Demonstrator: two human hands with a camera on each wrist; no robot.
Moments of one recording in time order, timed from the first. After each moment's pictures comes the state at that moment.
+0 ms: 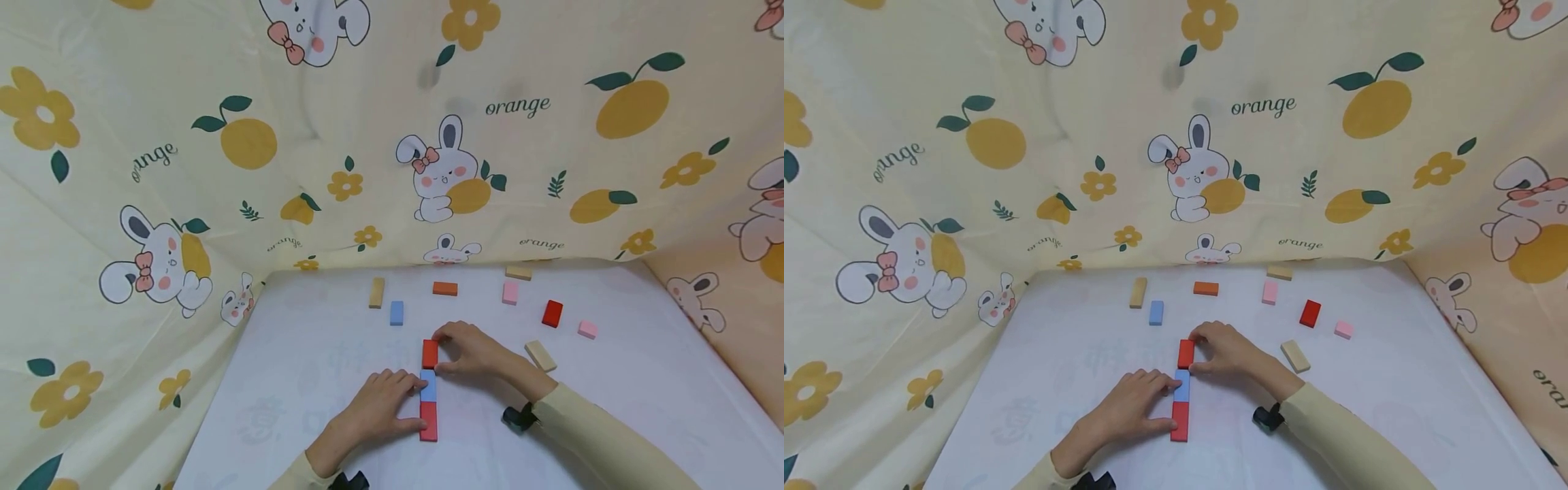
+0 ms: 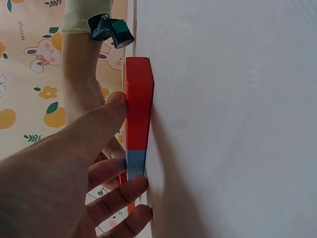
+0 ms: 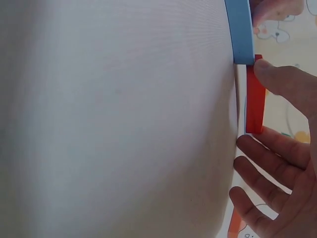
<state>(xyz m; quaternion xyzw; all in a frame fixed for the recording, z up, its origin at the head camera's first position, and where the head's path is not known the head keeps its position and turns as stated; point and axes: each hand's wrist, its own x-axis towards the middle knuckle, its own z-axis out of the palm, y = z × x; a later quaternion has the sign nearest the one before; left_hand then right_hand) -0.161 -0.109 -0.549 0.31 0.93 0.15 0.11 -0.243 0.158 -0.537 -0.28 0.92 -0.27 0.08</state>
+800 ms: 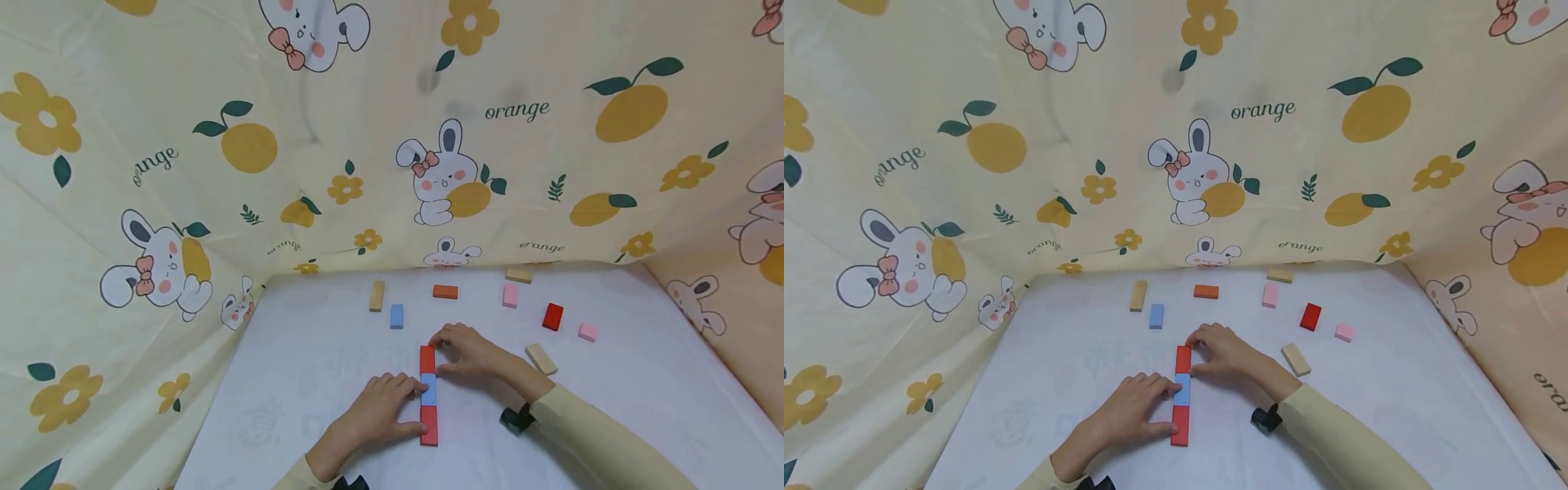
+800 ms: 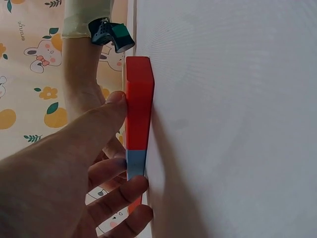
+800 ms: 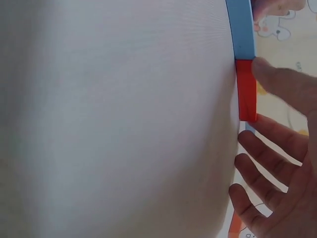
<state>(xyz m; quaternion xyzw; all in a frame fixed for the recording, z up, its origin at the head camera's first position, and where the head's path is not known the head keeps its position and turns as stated) -0.161 -0.109 -0.546 0.31 0.93 0.15 0.10 -0.252 0.158 -0.542 -0.32 0.91 -0.26 0.07</state>
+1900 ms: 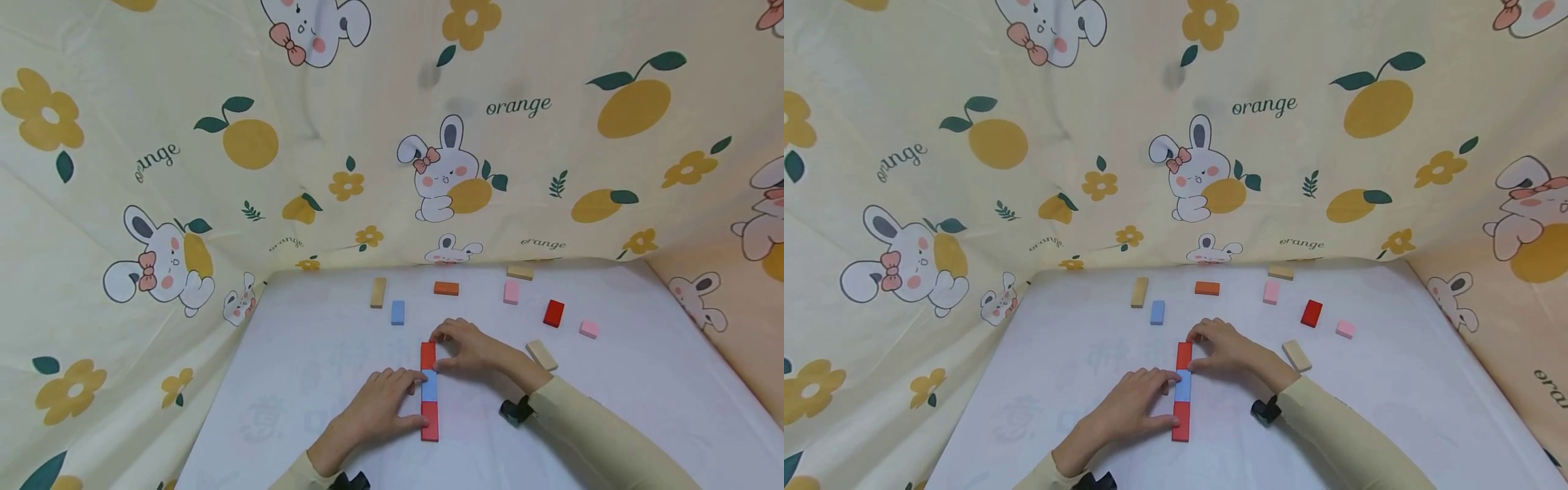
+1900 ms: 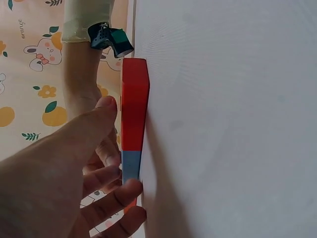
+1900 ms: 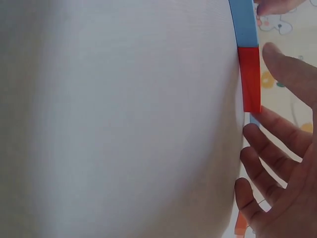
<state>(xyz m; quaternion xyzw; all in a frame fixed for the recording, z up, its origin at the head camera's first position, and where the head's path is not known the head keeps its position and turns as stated) -0.161 -0.109 -0.552 0.31 0.93 0.17 0.08 -0.259 0.159 -0.548 -0.30 0.90 -0.28 0.11</state>
